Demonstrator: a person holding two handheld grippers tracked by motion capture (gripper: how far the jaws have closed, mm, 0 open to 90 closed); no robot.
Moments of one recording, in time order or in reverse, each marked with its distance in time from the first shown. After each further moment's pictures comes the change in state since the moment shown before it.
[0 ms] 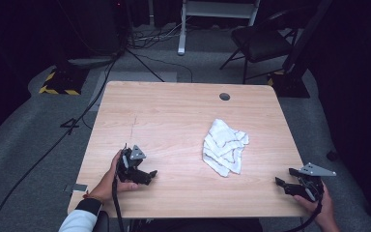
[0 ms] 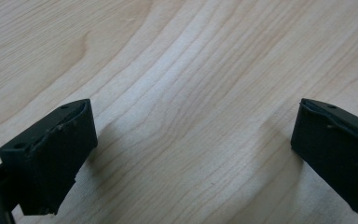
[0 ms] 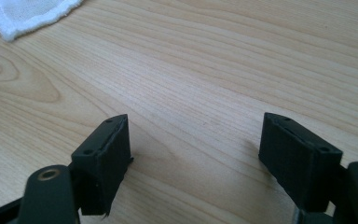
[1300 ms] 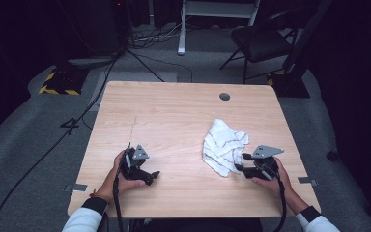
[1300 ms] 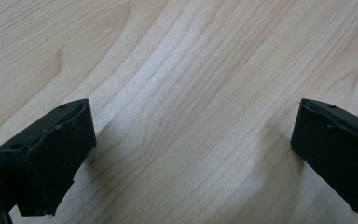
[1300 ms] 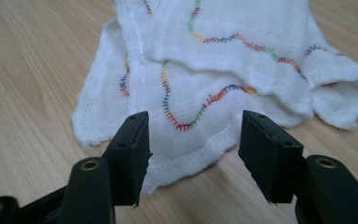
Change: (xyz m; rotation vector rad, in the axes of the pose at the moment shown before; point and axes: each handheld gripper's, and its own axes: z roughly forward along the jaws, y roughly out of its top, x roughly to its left) left arm -0.003 0.006 0.006 0.002 -0.010 0.001; right arm 0.087 0.088 0.073 -0.014 0.218 -0.278
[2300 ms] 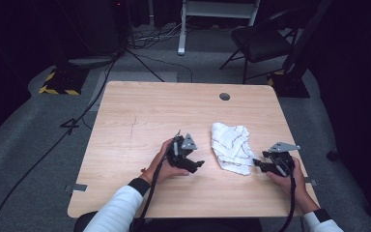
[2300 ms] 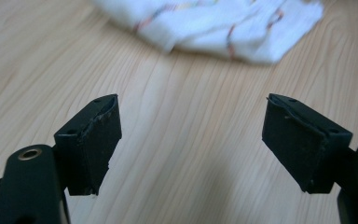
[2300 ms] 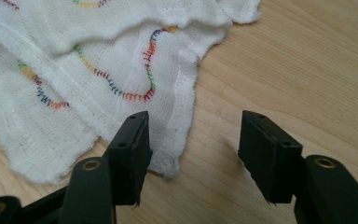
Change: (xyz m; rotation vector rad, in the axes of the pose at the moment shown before) left arm -0.080 0.126 0.060 -0.112 -0.155 0.210; right arm -0.049 -0.030 -0.020 0.093 -0.179 0.166
